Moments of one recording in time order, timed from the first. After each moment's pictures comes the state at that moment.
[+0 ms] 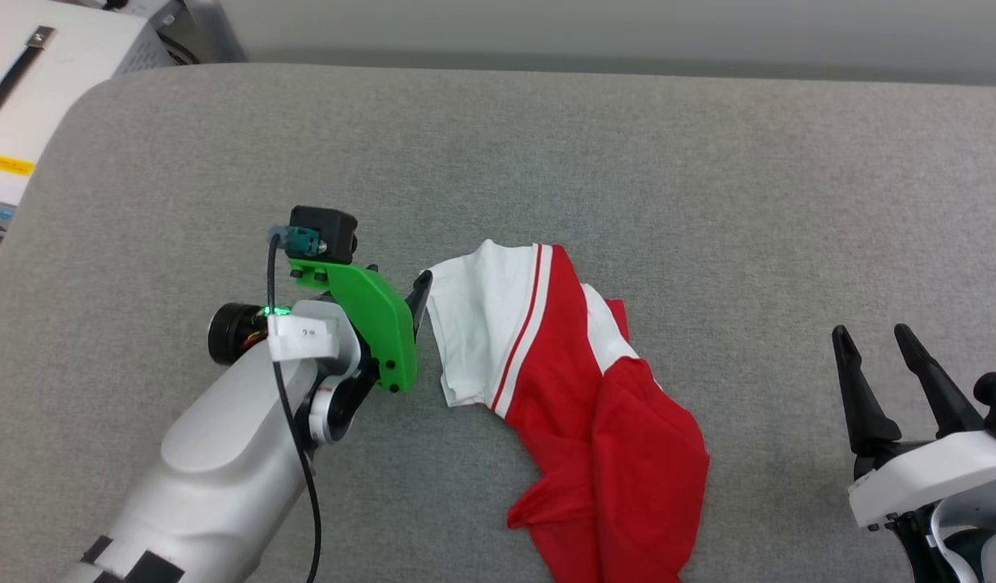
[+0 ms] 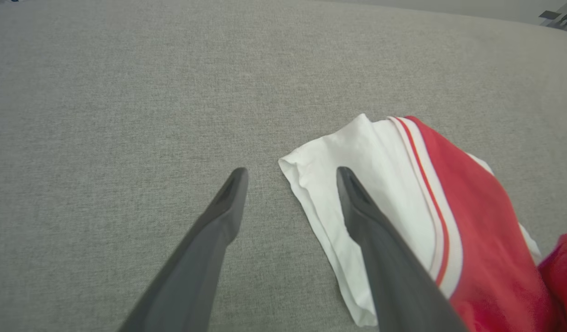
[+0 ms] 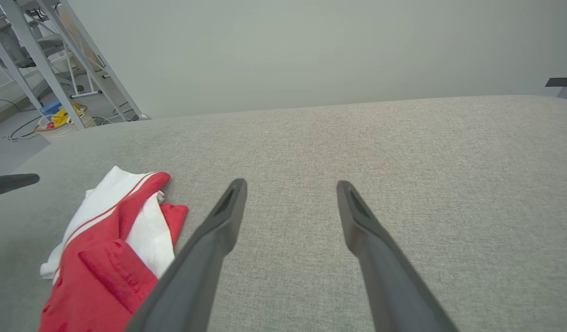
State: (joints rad) left arm -0.66 0.35 -0.72 0.45 -0.84 0.13 0.23; right arm 0.02 -0.16 -0.04 -0.14 0.35 0.13 0.05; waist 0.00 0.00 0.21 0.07
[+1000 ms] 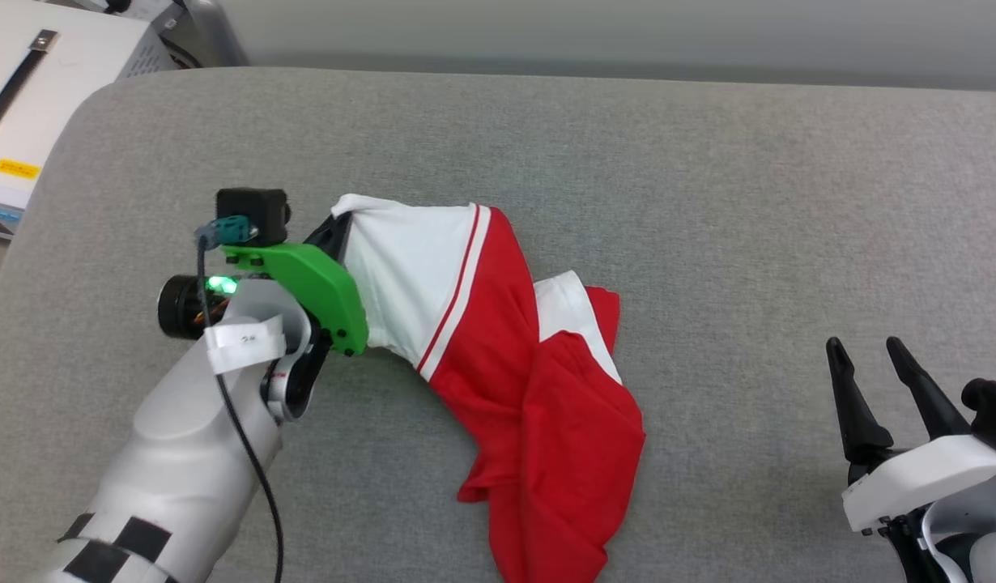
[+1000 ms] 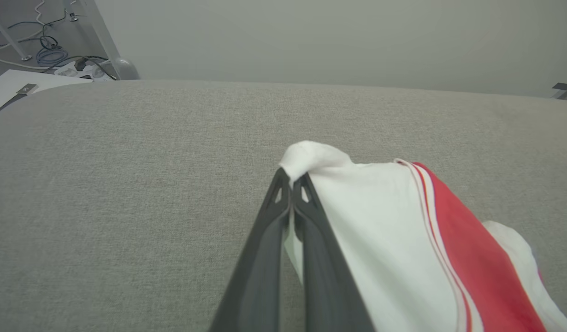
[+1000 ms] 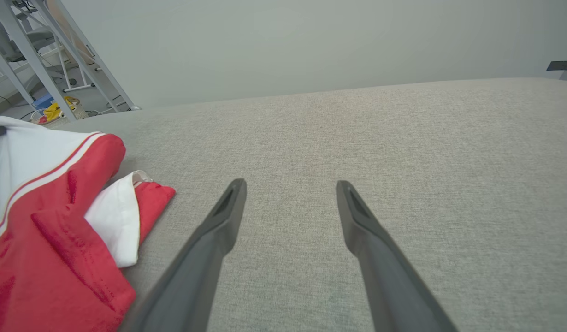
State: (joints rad) left arm -0.77 0.32 -0.69 0.75 -0.83 0.03 -0.10; right arm -0.01 -0.17 -0.03 -0.05 0.36 0.13 0.03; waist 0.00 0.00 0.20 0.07
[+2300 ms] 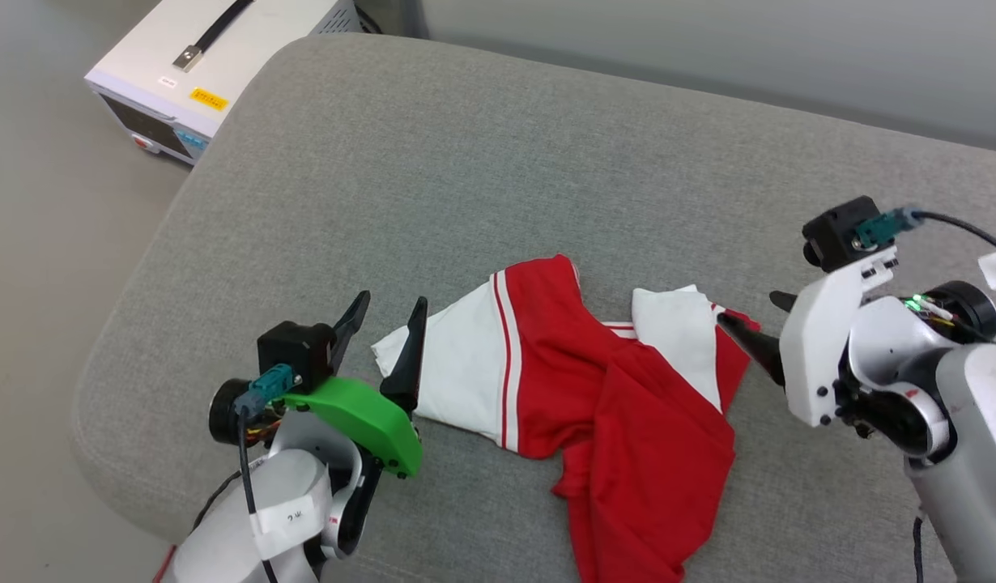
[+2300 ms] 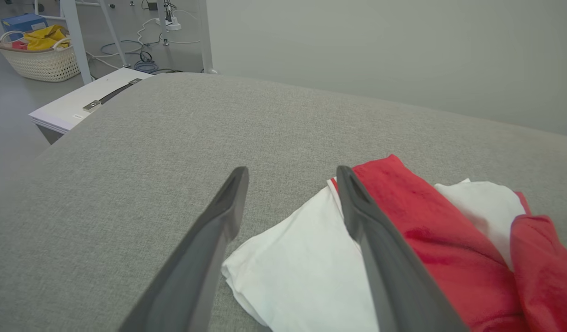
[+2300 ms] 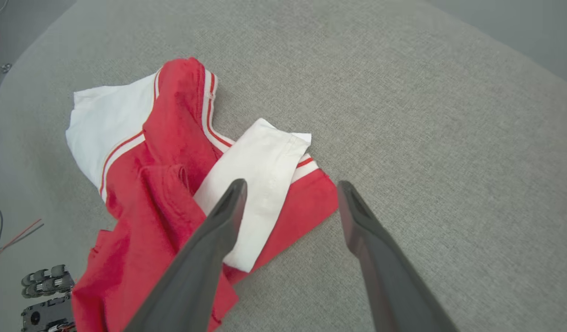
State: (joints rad) left arm -0.42 0.37 -0.69 0.29 -0.76 0.18 -0.25; right arm -0.41 -0.36 0.30 0.01 0.53 0.13 0.78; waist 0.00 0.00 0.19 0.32
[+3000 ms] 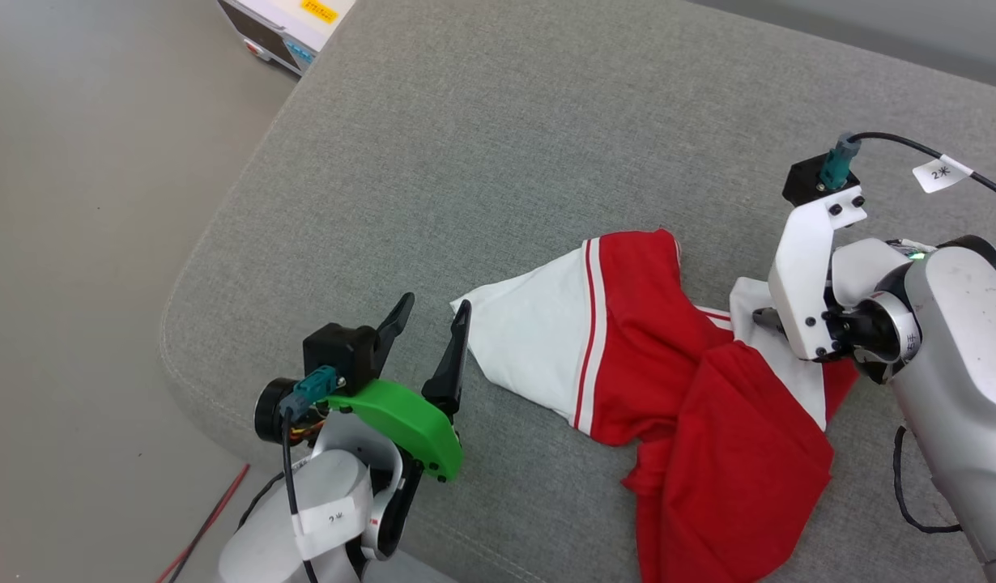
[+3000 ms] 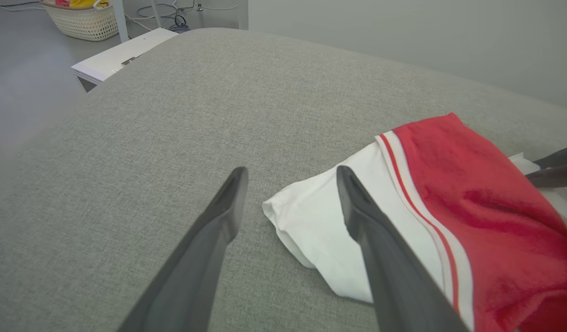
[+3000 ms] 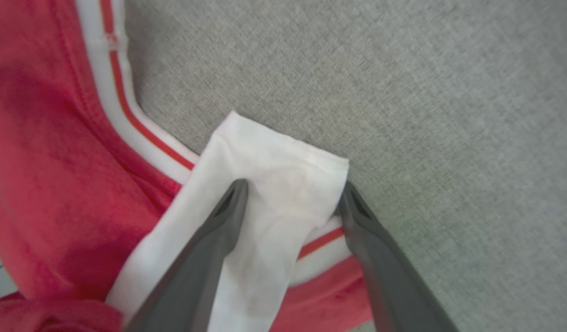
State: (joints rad) left arm -0.42 0.28 -0.68 0.33 -0.71 0.15 -0.26; right arm -0.70 -0.31 0.36 0.43 0.42 0.13 1.07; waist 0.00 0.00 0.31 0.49
